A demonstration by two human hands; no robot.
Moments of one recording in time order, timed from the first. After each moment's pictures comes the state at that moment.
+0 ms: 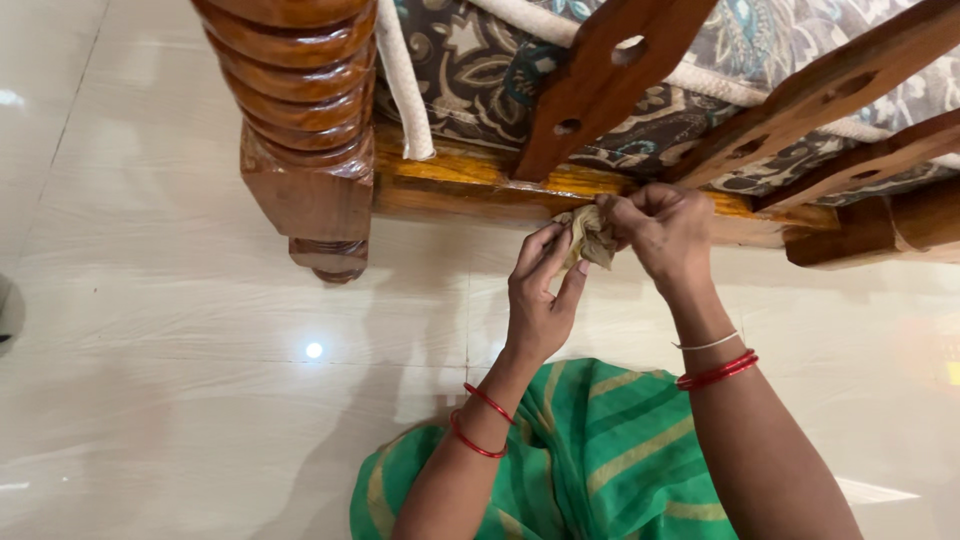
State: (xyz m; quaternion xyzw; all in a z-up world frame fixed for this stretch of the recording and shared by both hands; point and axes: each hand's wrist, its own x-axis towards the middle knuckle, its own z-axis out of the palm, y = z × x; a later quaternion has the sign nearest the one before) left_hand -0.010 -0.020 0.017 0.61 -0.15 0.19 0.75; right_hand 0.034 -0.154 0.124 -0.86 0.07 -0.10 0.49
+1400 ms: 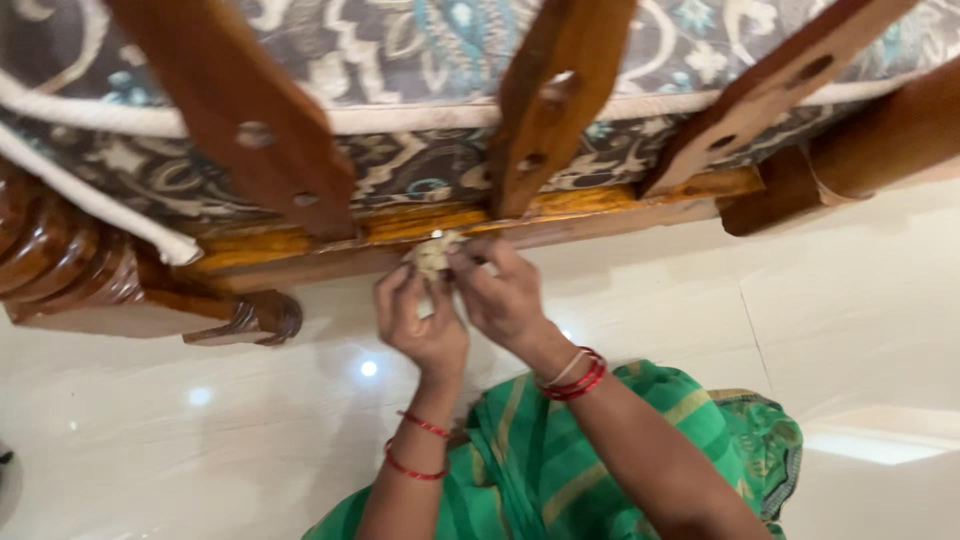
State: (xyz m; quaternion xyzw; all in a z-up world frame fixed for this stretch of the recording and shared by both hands) left_hand 0.014 -0.076 0.003 0.71 -0.02 0.43 0.56; right_hand 0.021 -0.179 0.053 -0.83 -0.25 -0.39 0.33
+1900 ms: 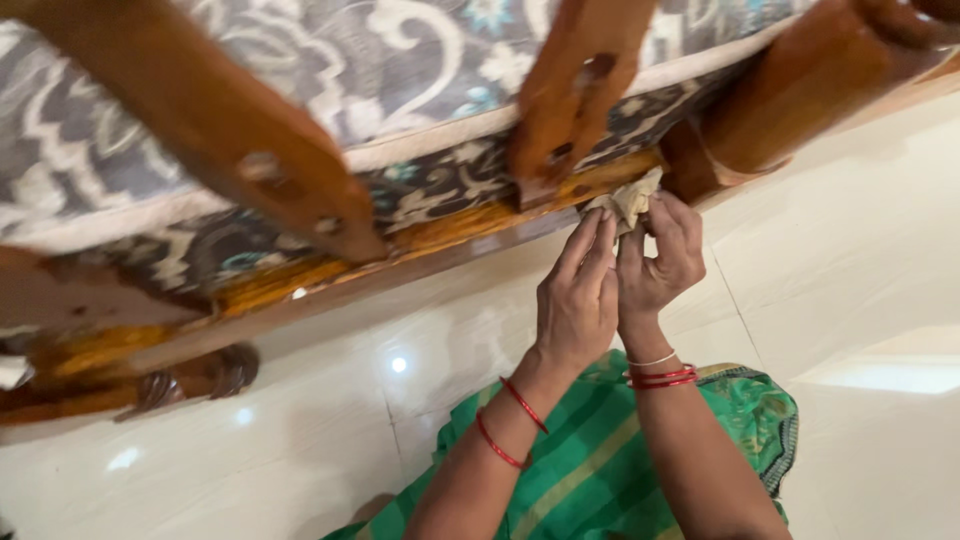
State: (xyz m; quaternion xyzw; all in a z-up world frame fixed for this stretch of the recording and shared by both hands) left_hand -0.011 -0.294 0.052 0.74 -0.33 0.12 0.58; right_hand -0.008 -0.405 0.030 -0.75 0.09 -0.55 0.34
